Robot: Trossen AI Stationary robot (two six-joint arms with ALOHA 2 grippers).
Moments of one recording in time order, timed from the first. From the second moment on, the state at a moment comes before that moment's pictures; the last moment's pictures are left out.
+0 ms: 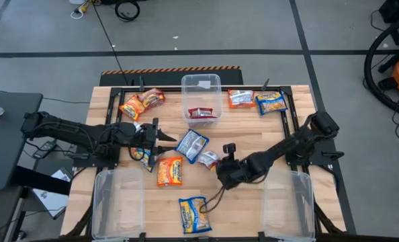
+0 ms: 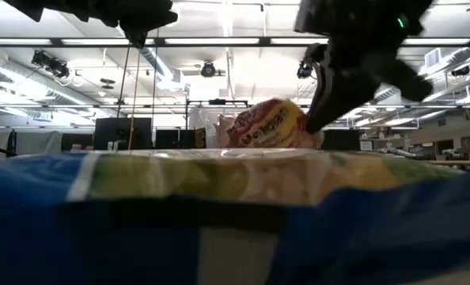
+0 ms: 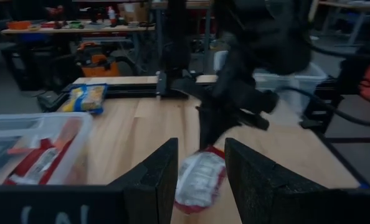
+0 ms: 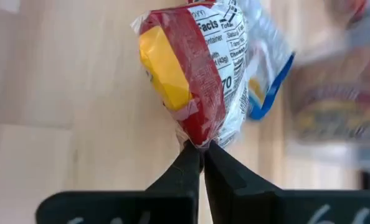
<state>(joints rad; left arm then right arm) -0.12 0.93 0.55 0.23 -0.10 -0.01 0.41 1.73 1.12 -0.59 0.60 0.13</state>
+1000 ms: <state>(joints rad) -0.24 0.79 0.55 0.08 -0.18 0.04 -0.19 1.71 2.00 -1.32 0.05 -0.05</state>
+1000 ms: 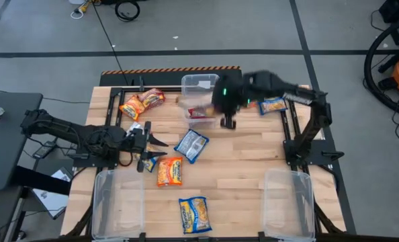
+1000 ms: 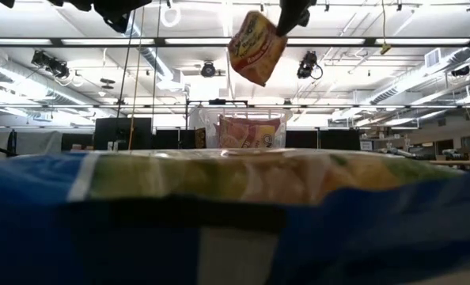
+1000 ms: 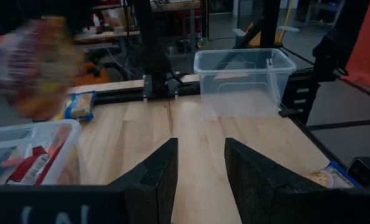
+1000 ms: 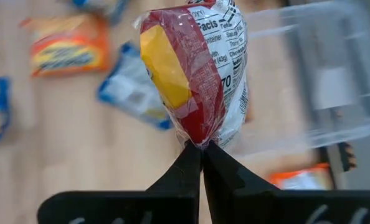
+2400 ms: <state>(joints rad) -0.11 0.82 0.55 0.12 -0.22 -0.04 -0.58 2.38 2.33 -1.40 -0.22 -0.44</state>
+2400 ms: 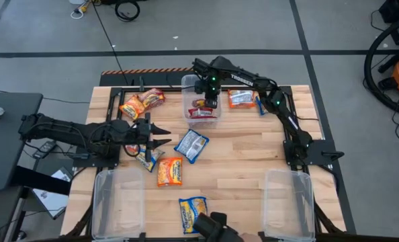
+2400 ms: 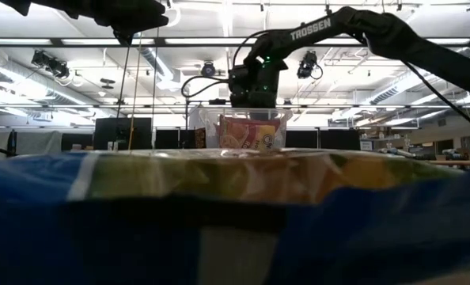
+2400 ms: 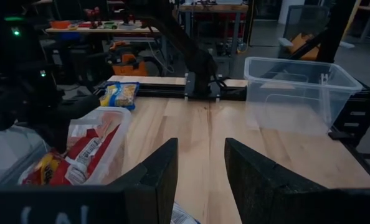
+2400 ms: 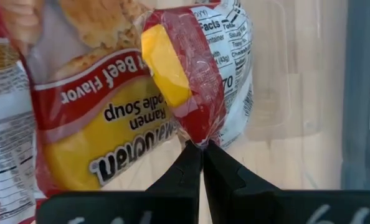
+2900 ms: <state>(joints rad) -0.11 0.82 0.55 0.12 -0.22 -0.04 -0.55 2.37 2.32 -1.37 -0.23 -0.45</state>
